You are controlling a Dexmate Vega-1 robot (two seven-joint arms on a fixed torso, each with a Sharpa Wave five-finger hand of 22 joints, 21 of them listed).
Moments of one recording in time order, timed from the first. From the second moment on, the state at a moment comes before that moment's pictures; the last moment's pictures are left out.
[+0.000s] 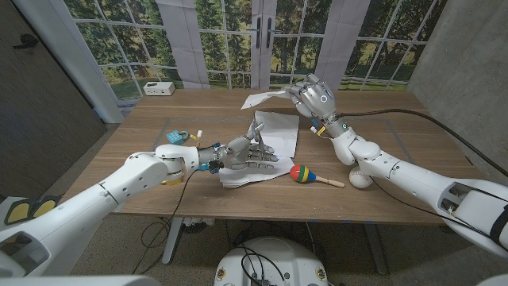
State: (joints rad) left arm 0.84 0.87 0.54 -1.84 -0.93 0.36 -0.49; left_hand 0.51 -0.13 -0.33 0.13 0.42 0.87 -0.07 0.54 0.51 0.71 -0.05 0.22 0.55 0.32 -0.04 0.23 0.20 0.17 0.12 0.20 0.19; right arm -0.45 -0.63 -0.95 -1.19 -0.97 0.05 -1.11; right_hand 1.01 0.16 0.46 -0.05 0.18 0.81 -0.21 0.19 0.29 0.85 -0.16 0.76 0.68 0.95 -0.14 0.65 1.19 0.33 -0.04 1.33 0.18
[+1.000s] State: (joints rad) left arm 0.84 0.86 0.54 -1.83 -0.93 0.36 -0.50; left_hand 0.51 -0.13 -0.33 0.13 0.42 0.88 -0.07 0.53 0.51 0.71 -0.05 0.22 0.55 0.32 -0.04 0.23 0.20 0.17 0.12 0.20 0.19; right arm -0.53 -0.55 -0.74 -1.13 -1.09 0.25 -1.12; right_hand 0.95 0.16 0.47 0.02 0.21 0.76 -0.21 0.21 0.31 0.73 -0.21 0.72 0.72 0.86 -0.11 0.56 1.18 0.25 -0.04 1.26 0.18
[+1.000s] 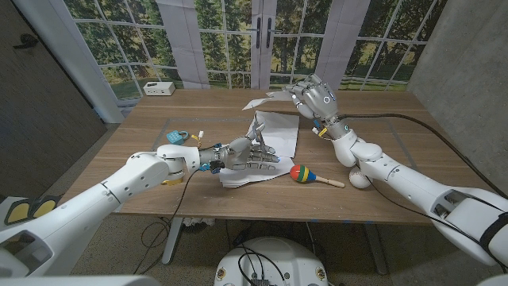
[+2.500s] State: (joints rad) left arm 0.85 0.86 0.54 -1.84 -0.94 0.35 -0.50; left_hand 0.51 -0.12 -0.33 0.13 0.43 0.88 -0.07 0.52 0.51 0.71 -0.05 0.22 0.55 0.32 -0.04 0.23 0.20 0.17 0.12 0.20 0.18; right arm -0.54 -0.51 -0.65 -1.07 -1.19 0.41 -1.12; right_hand 0.99 0.17 0.48 0.07 0.22 0.73 -0.21 0.20 0.44 0.68 -0.21 0.60 0.68 0.84 -0.10 0.36 1.15 0.20 -0.04 1.24 0.18
